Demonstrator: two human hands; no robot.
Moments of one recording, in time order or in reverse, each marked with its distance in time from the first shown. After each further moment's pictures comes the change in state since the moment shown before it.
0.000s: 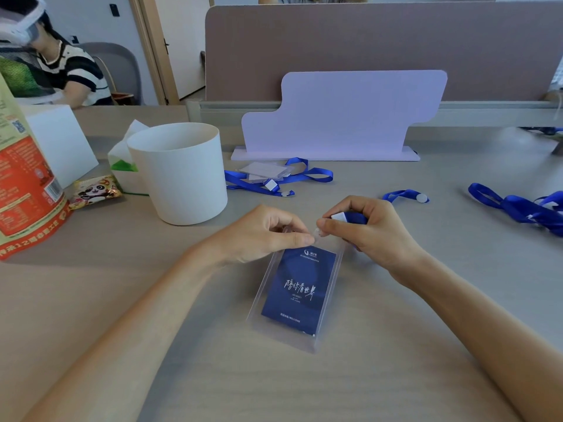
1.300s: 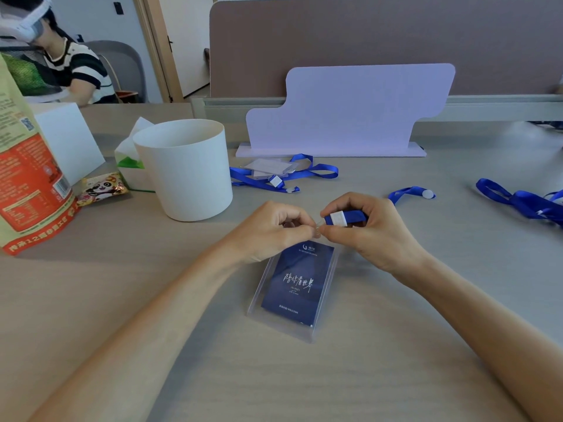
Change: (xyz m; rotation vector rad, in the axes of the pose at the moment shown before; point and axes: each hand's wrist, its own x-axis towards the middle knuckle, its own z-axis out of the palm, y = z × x) left_hand 0.008 -0.007 0.011 0.021 0.168 0.042; right_hand -0.004 -0.002 0.009 -0.037 -0.018 -0.017
